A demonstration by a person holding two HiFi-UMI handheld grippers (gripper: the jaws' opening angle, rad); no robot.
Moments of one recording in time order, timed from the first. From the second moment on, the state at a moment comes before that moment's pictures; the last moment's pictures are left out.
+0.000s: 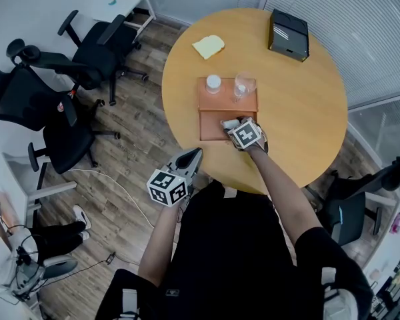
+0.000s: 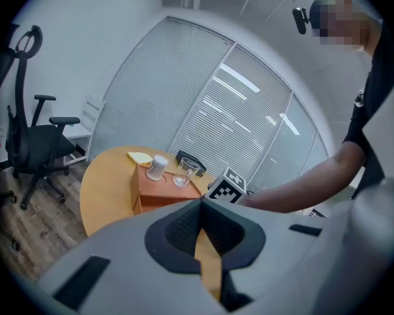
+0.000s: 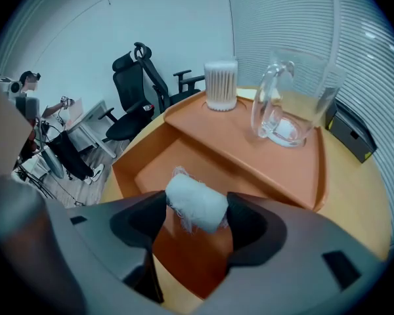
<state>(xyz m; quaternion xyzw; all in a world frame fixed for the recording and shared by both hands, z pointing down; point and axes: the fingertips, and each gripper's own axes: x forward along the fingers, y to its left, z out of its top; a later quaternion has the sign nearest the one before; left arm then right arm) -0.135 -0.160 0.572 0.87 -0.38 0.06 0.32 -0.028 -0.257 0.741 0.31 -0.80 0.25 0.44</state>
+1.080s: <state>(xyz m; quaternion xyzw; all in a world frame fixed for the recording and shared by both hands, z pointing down) -0.140 -0.157 0.576 0.86 -0.38 0.07 0.32 -0.040 -0.255 0.758 0.29 -0.80 0.23 0.48</state>
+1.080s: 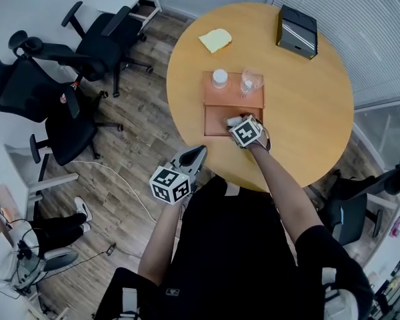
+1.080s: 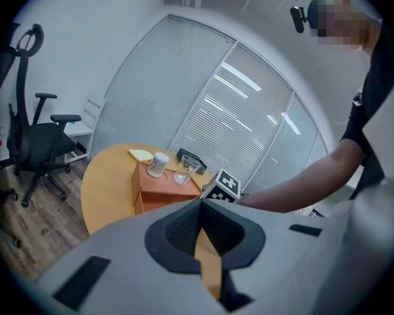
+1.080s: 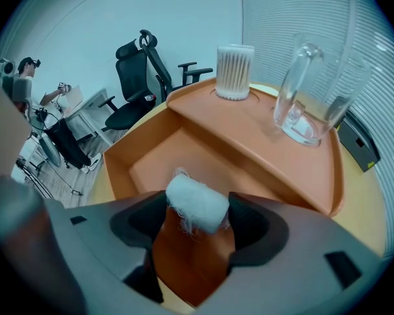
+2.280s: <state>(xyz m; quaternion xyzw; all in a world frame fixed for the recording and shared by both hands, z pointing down) -0.114 -0.166 0.564 0.88 -0.34 0.07 0.31 -0.007 -0.204 0.669 0.35 -0.85 0.27 0.27</state>
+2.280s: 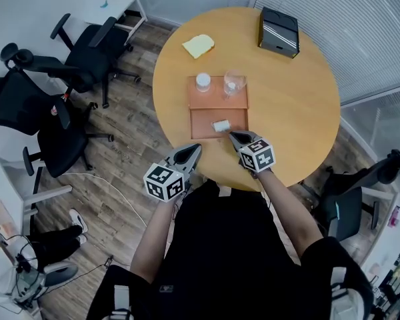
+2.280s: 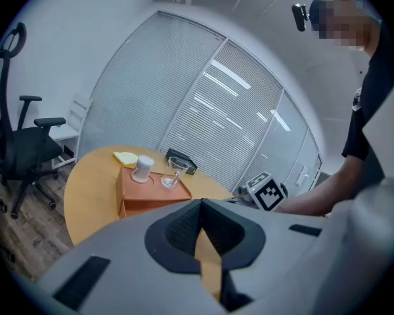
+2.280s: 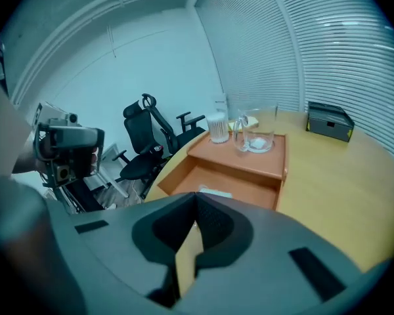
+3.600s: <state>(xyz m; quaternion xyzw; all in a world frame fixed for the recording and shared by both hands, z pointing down) -0.079 -0.156 0.563 0.90 -0.29 0.08 0.30 0.057 -0.149 0.633 0.40 -0.84 0.33 0.14</state>
